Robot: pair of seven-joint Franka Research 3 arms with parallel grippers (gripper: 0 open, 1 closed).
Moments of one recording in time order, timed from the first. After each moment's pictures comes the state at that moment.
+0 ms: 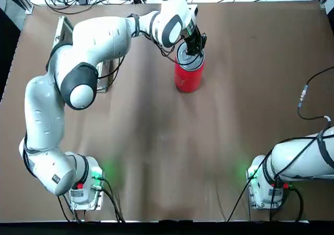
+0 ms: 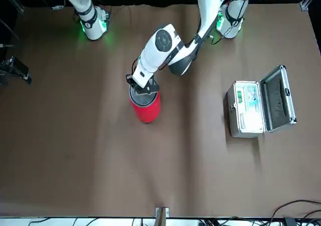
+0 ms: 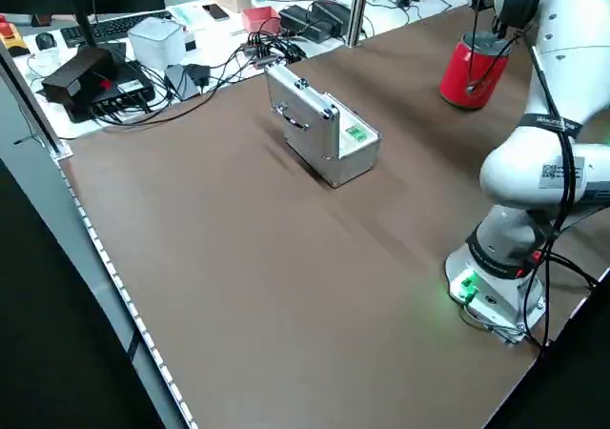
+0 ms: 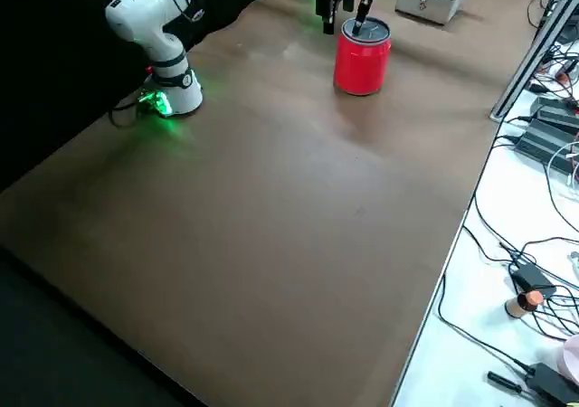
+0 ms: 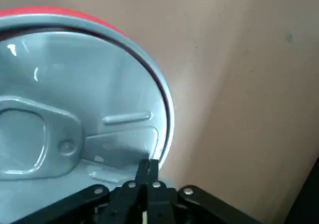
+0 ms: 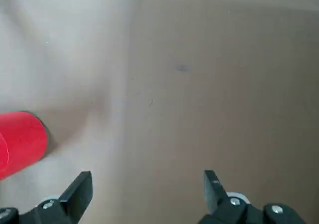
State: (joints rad) left arm -0.62 0.68 -0.39 -1.39 -0.18 2.43 -1.07; right arm -0.05 0.03 -0.01 -1.49 0.02 1.60 -0.11
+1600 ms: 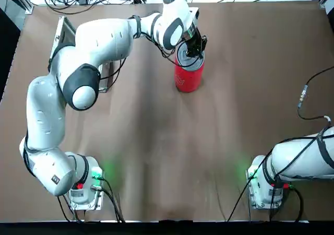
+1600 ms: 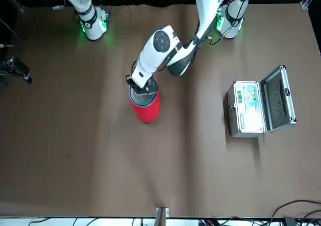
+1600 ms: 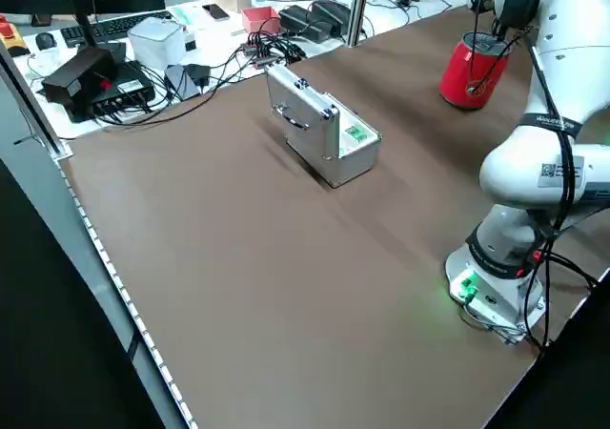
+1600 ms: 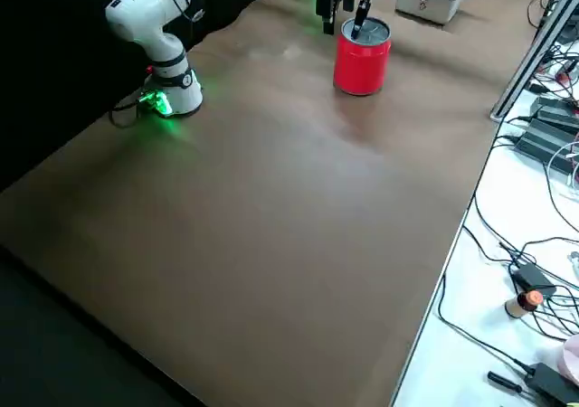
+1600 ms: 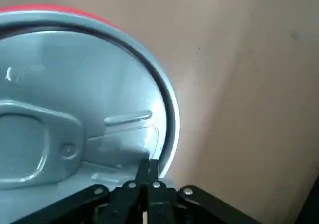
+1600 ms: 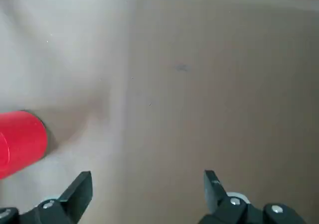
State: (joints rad) left arm -0.64 0.70 -0.37 -1.38 -0.16 2.44 -1.06; right arm -0.04 0.03 0.00 -1.49 0.02 1.60 -0.11
